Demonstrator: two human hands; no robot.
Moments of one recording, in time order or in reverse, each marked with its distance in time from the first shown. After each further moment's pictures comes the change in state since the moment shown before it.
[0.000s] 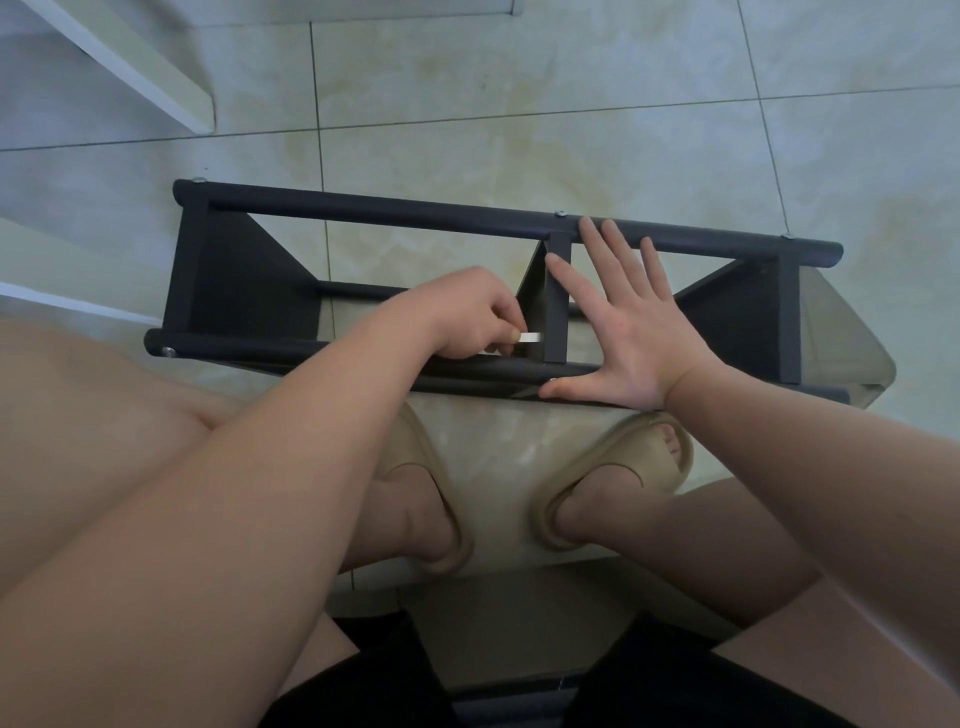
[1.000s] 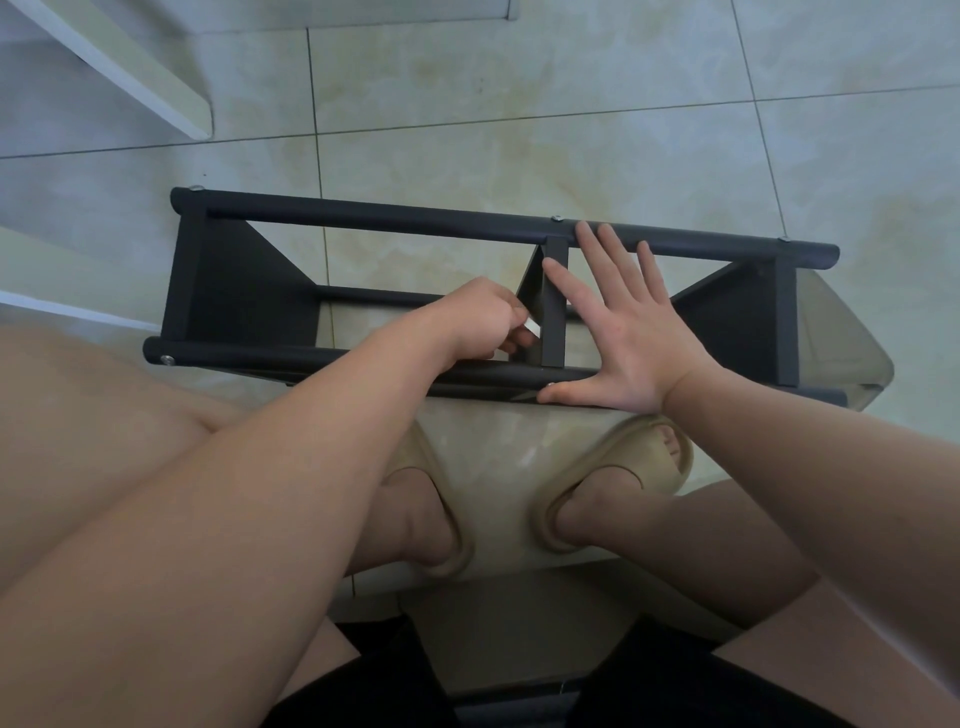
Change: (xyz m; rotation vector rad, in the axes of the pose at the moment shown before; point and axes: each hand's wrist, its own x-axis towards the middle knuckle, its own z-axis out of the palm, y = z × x) left_hand 0.006 0.012 0.018 -0.501 0.043 -0.169; right_hand 0.000 -0.001 -0.001 -0.014 -0.012 0.001
